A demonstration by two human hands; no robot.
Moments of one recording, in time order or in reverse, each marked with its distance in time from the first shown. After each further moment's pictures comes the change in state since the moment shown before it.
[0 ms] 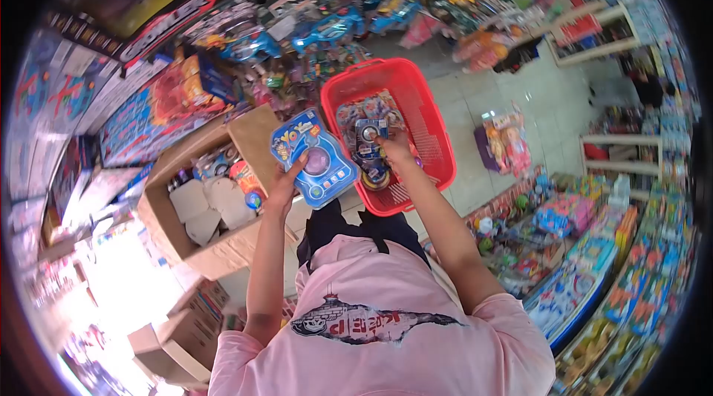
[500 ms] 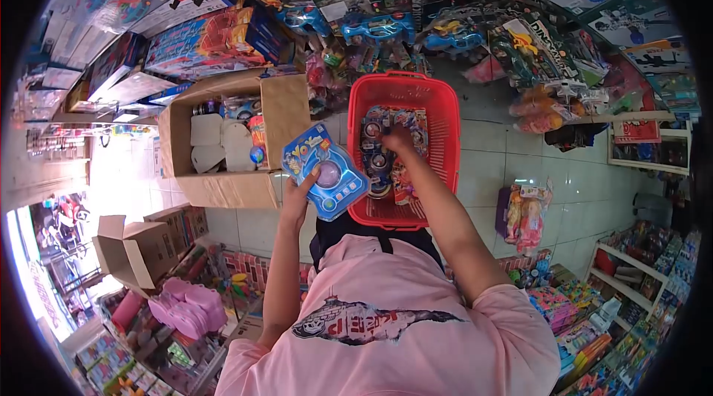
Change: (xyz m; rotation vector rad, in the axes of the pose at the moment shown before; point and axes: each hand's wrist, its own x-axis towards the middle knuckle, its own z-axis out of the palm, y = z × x) left_hand -0.072 -0.066 0.075 -0.104 0.473 0.156; right_hand 0.086 -0.029 0.027 -1.160 -0.418 -0.118
